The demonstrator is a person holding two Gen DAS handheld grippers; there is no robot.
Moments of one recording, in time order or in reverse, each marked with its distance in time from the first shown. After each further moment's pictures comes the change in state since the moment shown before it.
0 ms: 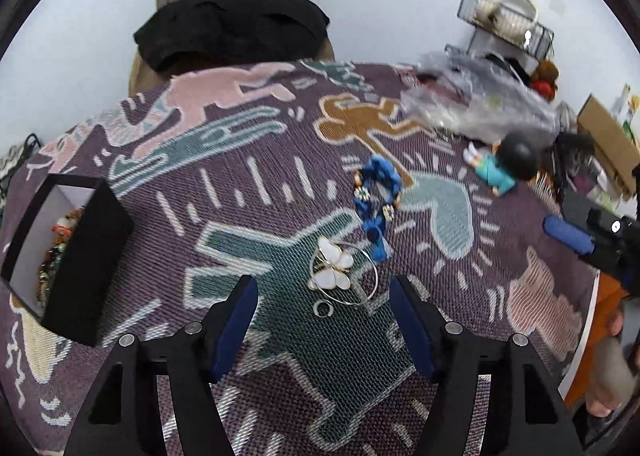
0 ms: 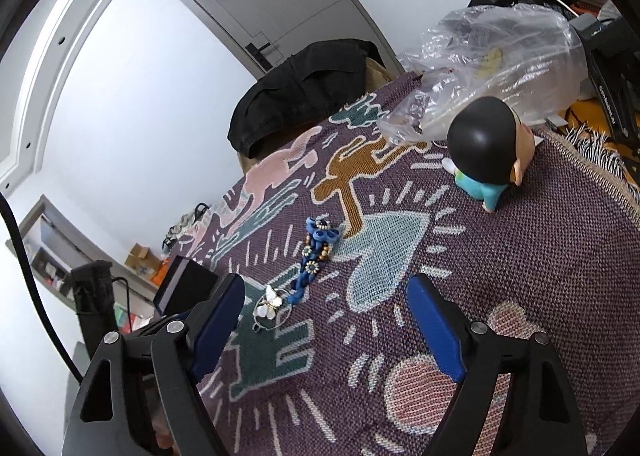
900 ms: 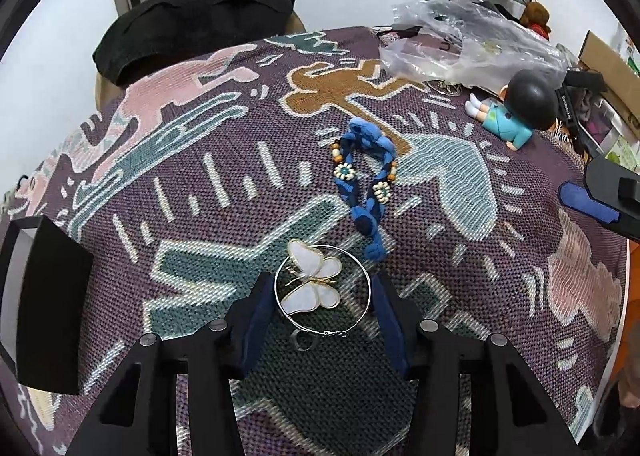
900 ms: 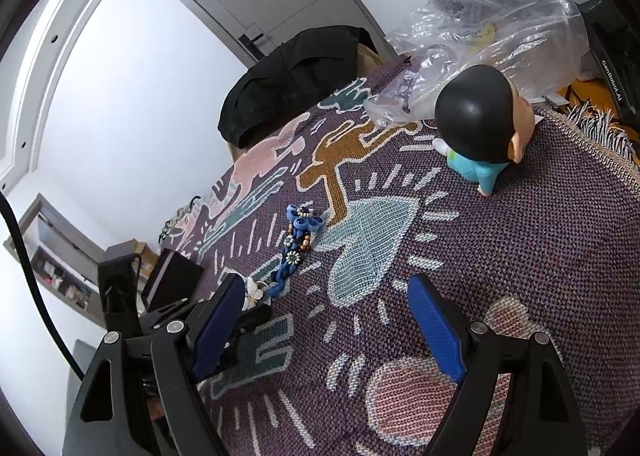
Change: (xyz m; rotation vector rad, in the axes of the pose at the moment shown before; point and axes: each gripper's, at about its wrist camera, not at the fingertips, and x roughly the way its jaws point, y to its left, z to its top) left arm 0.046 -0.018 0.003 0.149 0.061 0.042; right arm 0.019 -0.017 -0.004 0.011 0.033 -0.005
